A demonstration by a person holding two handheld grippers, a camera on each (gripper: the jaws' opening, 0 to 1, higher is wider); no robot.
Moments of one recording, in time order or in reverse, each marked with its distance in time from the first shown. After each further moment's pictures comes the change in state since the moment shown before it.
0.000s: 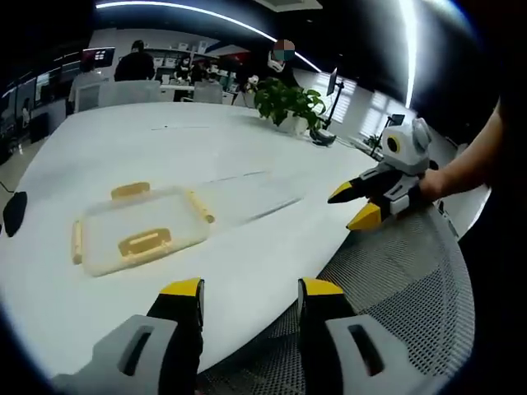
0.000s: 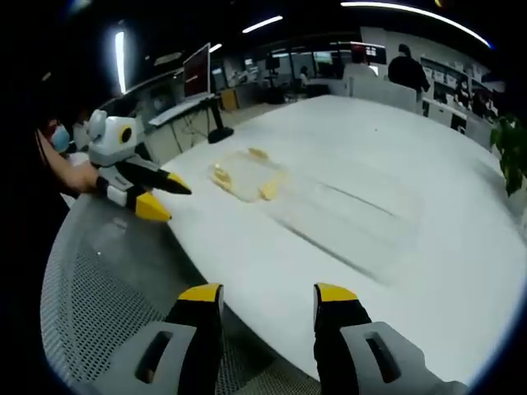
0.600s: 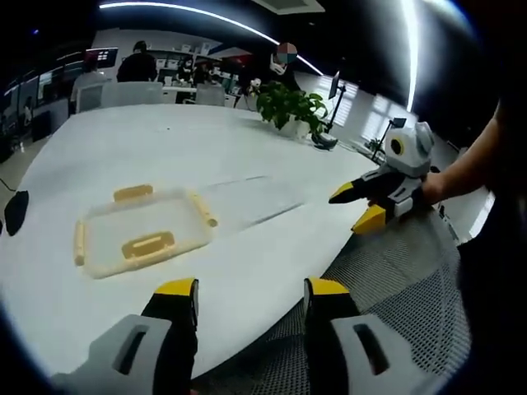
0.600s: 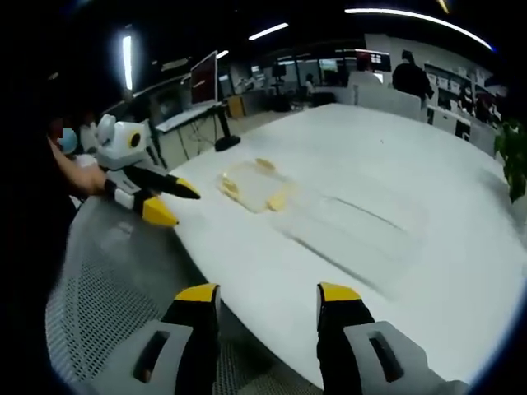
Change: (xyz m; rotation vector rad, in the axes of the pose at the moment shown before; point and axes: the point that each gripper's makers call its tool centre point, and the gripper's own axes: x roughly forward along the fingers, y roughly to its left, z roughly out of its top) left arm 0.000 0.003 0.006 -0.015 -0.016 0.002; right arm -0.002 0.007 0.011 -0.036 -0.038 0.043
